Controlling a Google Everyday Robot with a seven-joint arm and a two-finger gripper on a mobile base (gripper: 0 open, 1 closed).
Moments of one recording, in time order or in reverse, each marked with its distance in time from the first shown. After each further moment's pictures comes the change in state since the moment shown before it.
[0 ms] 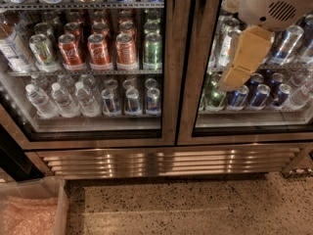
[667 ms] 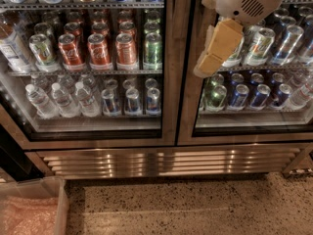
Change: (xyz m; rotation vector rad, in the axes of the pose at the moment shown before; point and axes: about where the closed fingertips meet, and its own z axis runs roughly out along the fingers) arm -0.032 -0.028 0.027 -0.010 -0.145 0.015
